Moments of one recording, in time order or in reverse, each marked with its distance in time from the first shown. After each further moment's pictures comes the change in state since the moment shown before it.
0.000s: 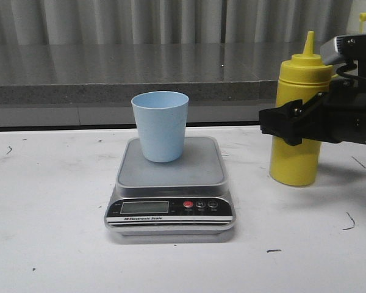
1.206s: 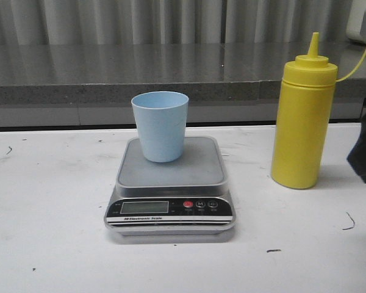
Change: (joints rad) left arm 0.000 0.000 0.000 0.000 0.000 0.000; right arm 0.324 -0.775 0.046 0.049 1.543 0.223
